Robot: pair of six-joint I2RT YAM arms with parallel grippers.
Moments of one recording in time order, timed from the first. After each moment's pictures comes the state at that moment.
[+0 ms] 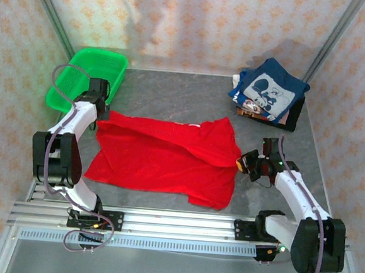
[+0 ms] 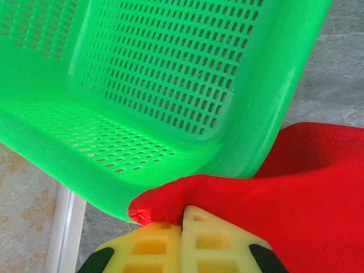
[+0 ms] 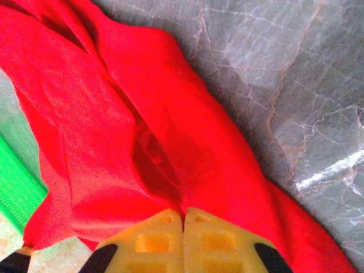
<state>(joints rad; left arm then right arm) 0.10 1.63 1.17 -0.60 -0.40 0.03 0.07 1.04 0.53 -0.53 -0.44 1.18</state>
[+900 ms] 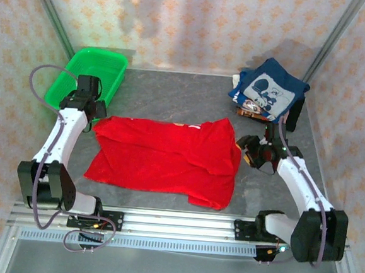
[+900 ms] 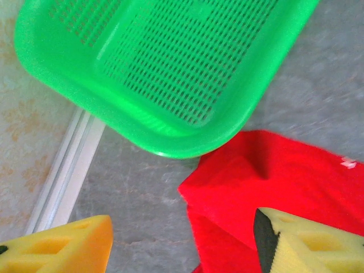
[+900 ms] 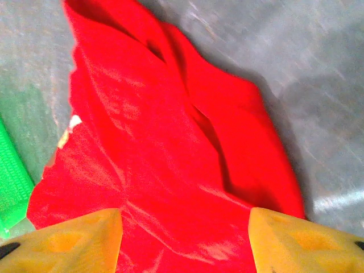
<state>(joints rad) 0.10 1.39 1.21 -0.78 -0.30 -0.18 0.07 1.16 0.77 -0.62 -0.38 0.91</state>
